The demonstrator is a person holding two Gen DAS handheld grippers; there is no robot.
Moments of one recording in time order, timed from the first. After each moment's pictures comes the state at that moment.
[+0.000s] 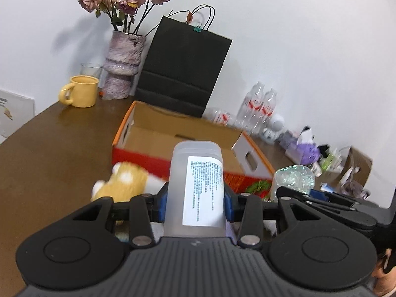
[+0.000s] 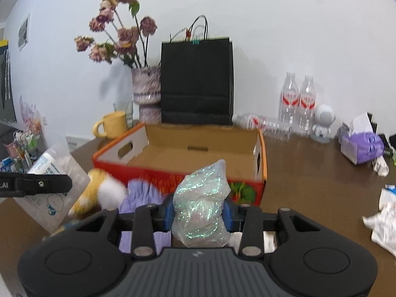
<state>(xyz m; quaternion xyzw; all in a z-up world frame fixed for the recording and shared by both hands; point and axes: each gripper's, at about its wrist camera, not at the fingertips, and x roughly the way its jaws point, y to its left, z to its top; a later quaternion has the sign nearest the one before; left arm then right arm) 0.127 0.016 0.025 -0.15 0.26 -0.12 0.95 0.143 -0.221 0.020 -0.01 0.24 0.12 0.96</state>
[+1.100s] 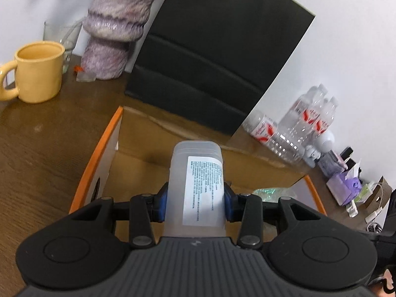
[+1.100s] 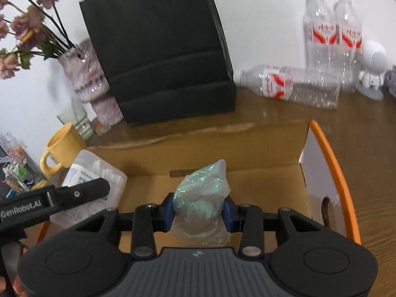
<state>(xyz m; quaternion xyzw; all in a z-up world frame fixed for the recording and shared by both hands) 0.407 0.031 -0.026 -0.20 0.36 -0.11 0.91 0.428 -0.191 -0.031 0.11 0.40 0.11 0.90</state>
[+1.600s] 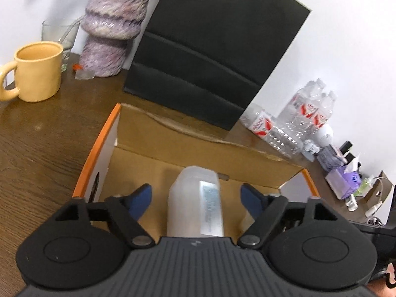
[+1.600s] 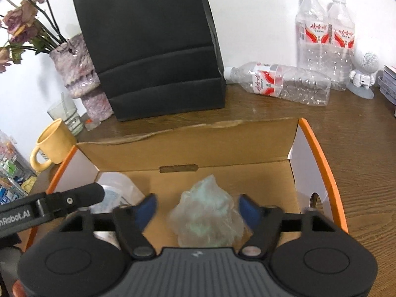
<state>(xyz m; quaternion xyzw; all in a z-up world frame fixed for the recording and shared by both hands) 0.402 0.028 -0.017 -0.19 0.36 -0.12 0.91 0.422 -0.192 -0.024 0.10 0.40 0.09 0.91</state>
